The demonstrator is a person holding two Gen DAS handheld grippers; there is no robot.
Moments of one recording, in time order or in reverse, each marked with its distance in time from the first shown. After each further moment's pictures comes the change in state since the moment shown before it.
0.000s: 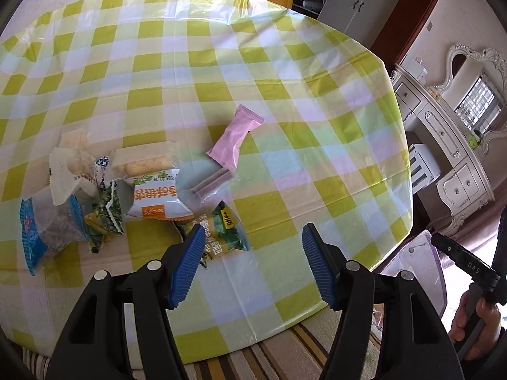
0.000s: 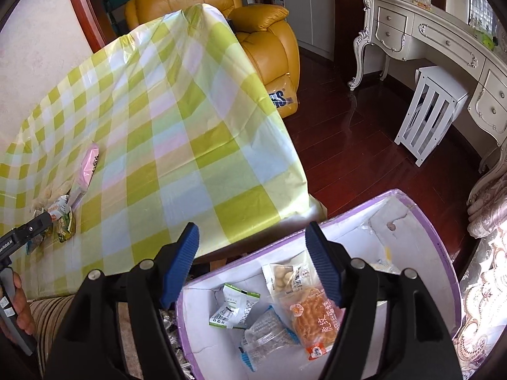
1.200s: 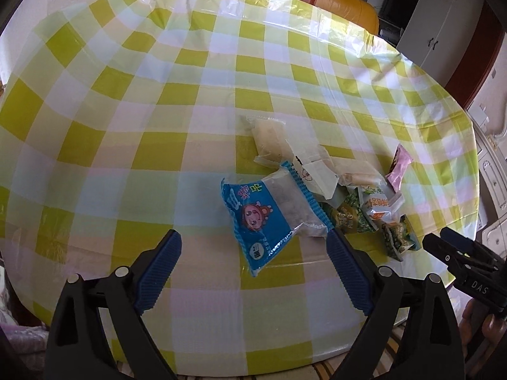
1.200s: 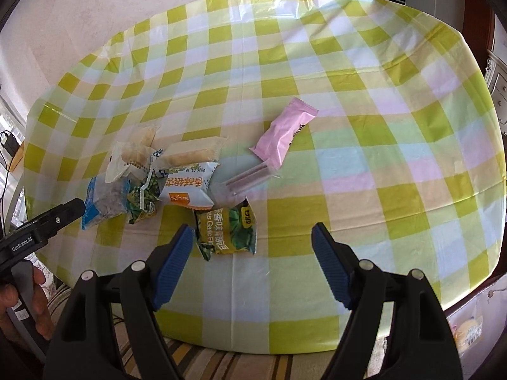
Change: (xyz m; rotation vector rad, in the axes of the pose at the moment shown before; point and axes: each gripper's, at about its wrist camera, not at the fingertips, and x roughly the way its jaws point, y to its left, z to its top) left arm -0.056 0.172 -0.019 -0.154 -0.044 0.267; right arm 0.063 0.274 -0.027 -0.407 0.101 0.222
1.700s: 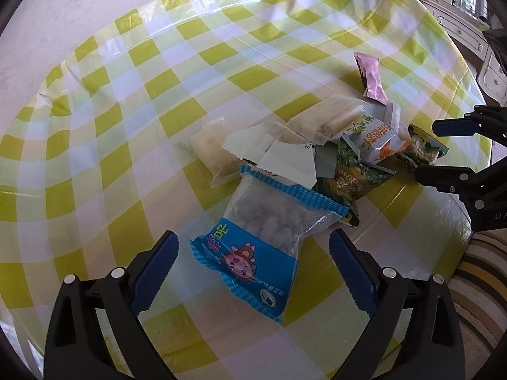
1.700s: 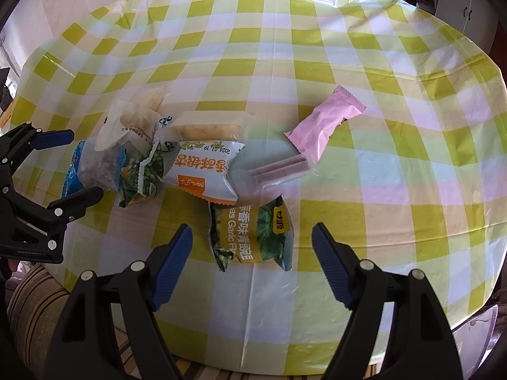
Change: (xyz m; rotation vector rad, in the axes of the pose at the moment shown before) left arm 0.041 -0.039 0.014 0.600 0.069 0.011; right arm 0.033 0.028 0.004 -0.125 0.072 -0.033
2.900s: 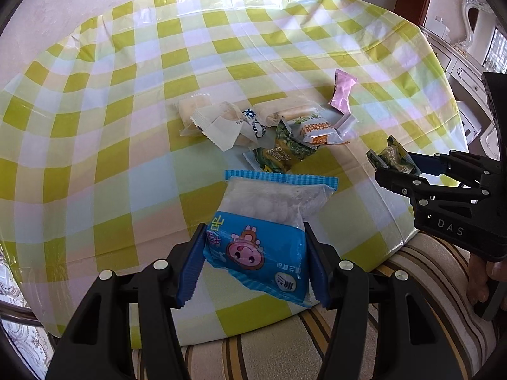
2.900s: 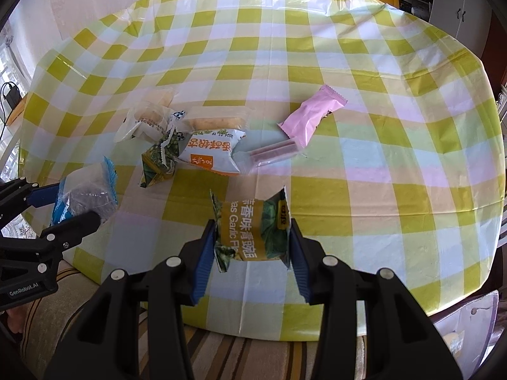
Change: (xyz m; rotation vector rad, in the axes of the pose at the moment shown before) left arm -0.056 -0.048 -0.031 -0.280 -0.002 -0.050; right arm -0.038 -0.007 -0.029 0.018 -0.052 0.005
